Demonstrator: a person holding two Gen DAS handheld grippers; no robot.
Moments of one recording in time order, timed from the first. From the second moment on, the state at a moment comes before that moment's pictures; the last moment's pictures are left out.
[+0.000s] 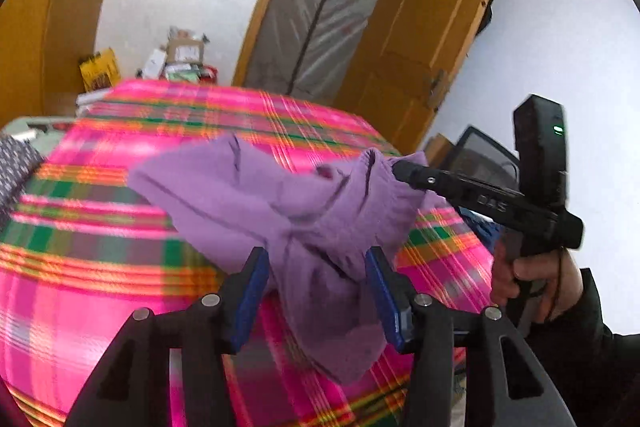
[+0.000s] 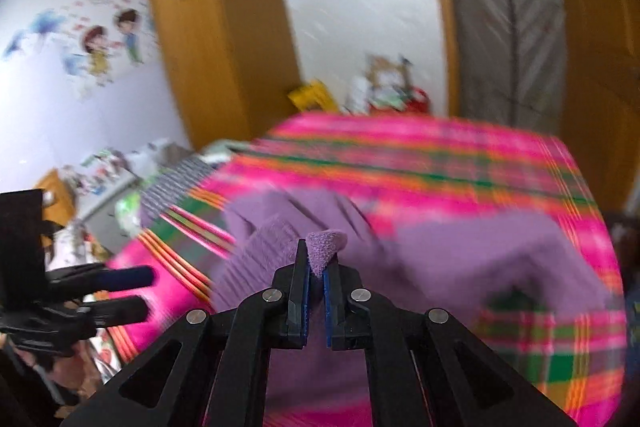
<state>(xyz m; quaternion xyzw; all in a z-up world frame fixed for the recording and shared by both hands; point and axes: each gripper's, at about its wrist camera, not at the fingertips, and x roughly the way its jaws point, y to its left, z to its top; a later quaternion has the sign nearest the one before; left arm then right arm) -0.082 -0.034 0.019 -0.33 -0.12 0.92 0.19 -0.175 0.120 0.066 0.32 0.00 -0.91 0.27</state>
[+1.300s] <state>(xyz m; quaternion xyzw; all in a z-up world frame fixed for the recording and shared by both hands) -0.105 -0.049 0.006 -0.41 -0.17 0.87 0.21 -0.171 0.128 0.111 0.23 0.12 -0.87 0.42</state>
